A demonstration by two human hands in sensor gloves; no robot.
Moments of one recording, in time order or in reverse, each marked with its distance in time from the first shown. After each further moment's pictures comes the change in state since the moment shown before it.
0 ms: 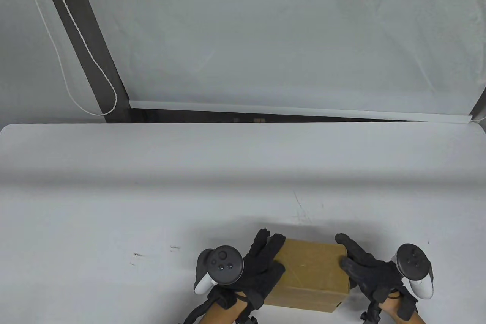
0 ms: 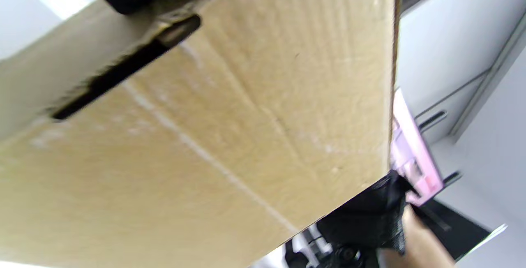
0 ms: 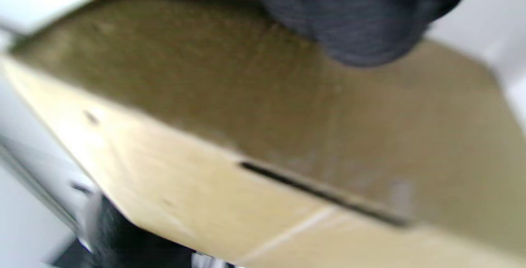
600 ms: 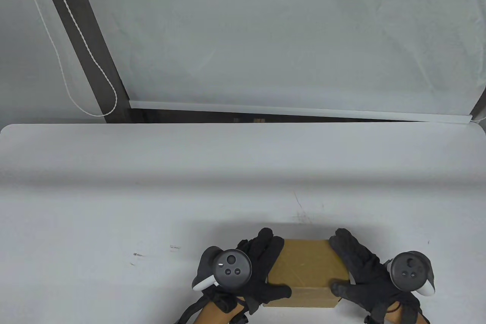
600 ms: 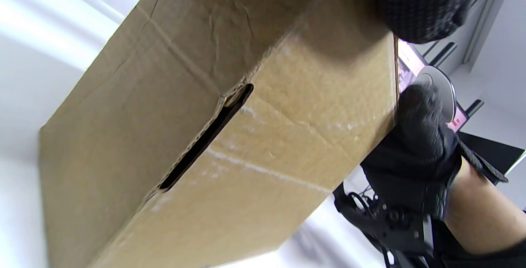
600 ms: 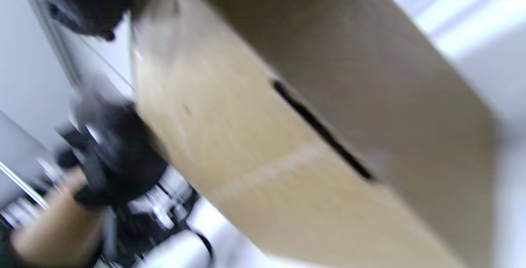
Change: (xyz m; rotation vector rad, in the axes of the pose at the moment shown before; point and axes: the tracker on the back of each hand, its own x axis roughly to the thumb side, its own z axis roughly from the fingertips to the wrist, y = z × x) left_hand 0.020 0.009 0.000 -0.085 -0.024 -0.287; right_hand 0.043 0.016 0.004 0.191 -0.191 0.514
